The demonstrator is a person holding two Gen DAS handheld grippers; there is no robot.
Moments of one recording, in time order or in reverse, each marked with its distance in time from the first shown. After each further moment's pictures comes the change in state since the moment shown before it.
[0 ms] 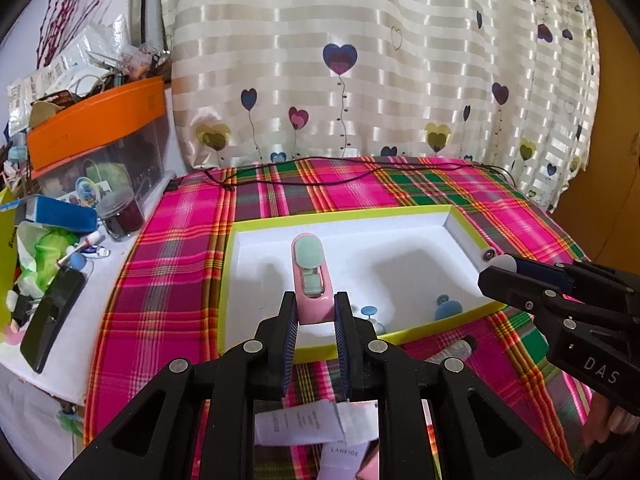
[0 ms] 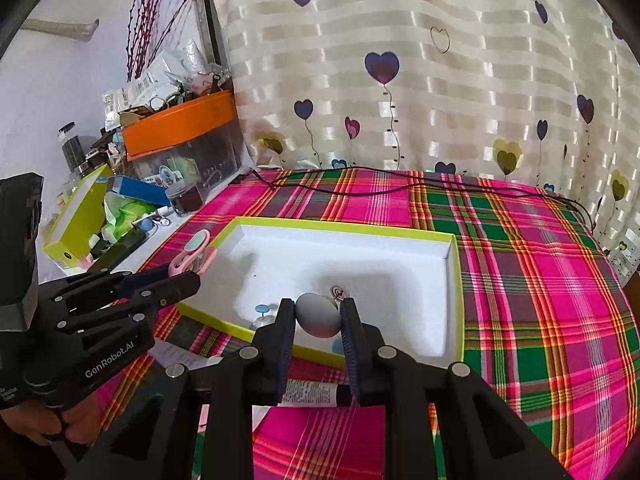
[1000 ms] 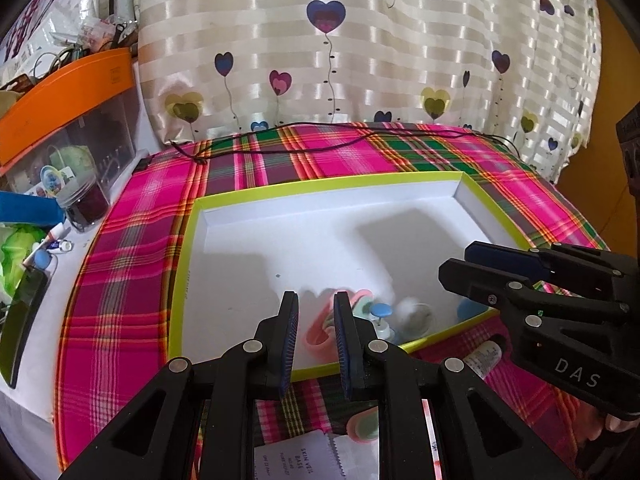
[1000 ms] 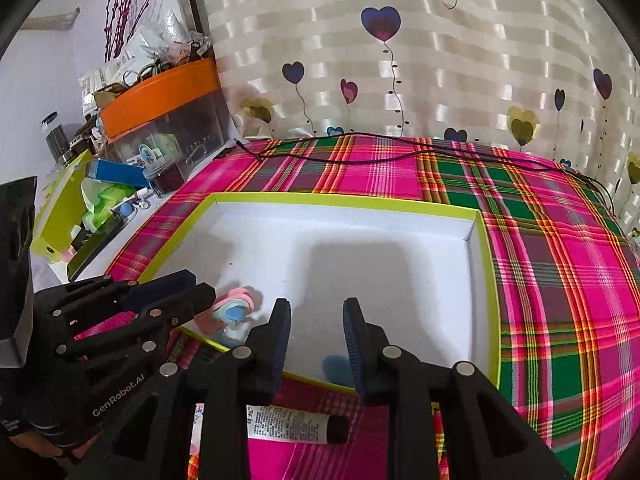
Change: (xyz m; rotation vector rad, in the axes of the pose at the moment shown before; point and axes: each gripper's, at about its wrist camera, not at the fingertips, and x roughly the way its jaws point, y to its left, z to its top) left arm 0.051 -0.005 -0.005 0.029 0.082 -0.039; right arm 0.047 -0.012 -0.001 0.027 0.079 0.004
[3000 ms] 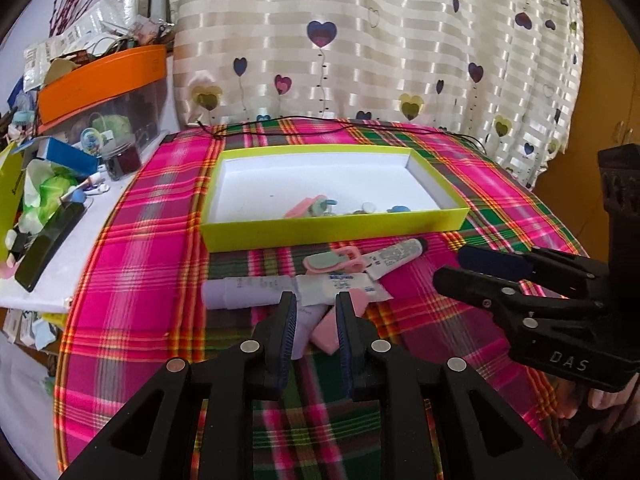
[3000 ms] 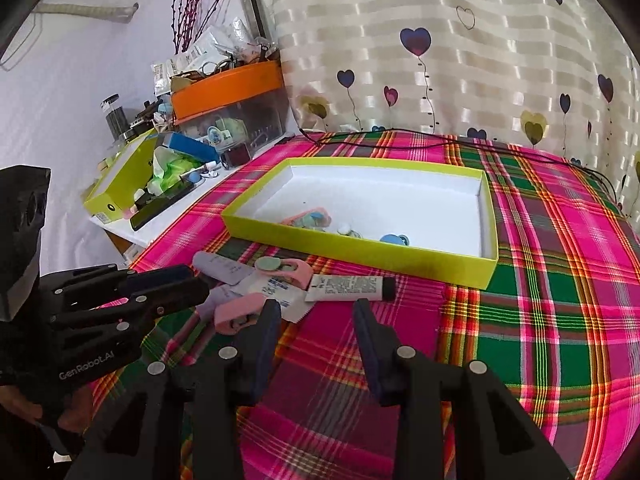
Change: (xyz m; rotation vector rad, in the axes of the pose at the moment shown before) left arm -0.096 -0.021 -0.079 -0.049 -0.025 -0.025; right arm -0.071 0.013 -0.078 -0.081 -0.022 0.145
